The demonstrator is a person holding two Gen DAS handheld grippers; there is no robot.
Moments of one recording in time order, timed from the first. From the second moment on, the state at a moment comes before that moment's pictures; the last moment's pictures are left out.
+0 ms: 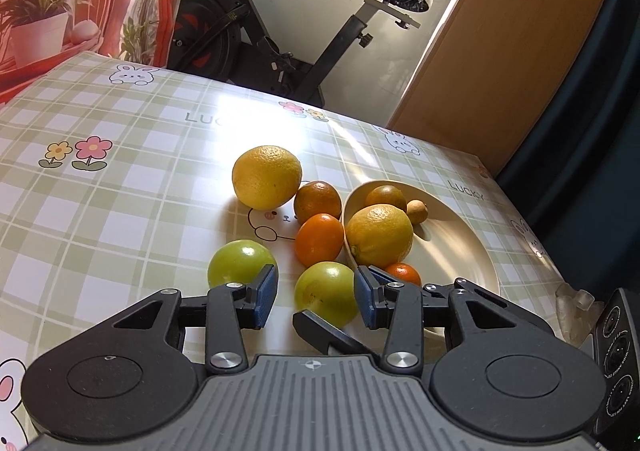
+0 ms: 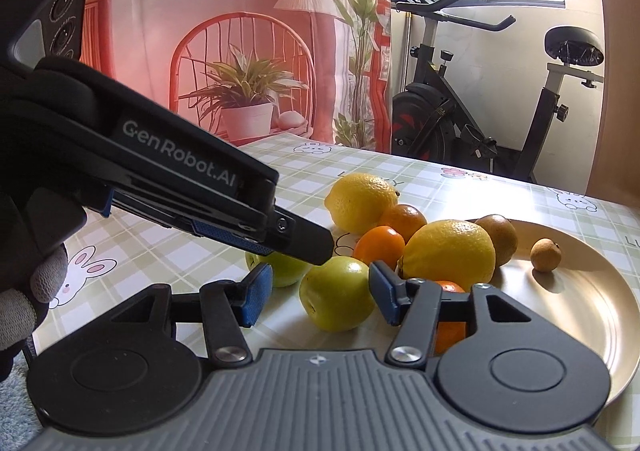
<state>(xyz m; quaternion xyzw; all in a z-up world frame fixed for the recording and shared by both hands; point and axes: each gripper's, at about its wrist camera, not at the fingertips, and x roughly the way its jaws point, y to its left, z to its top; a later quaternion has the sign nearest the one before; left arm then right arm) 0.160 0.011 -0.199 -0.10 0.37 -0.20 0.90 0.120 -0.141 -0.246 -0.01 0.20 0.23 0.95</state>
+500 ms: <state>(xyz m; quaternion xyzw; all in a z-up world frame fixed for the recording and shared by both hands) 0.164 0.006 -0.213 -0.10 0.39 -0.19 0.89 0.125 -0.147 -0.247 0.01 0.21 0.22 0.95</state>
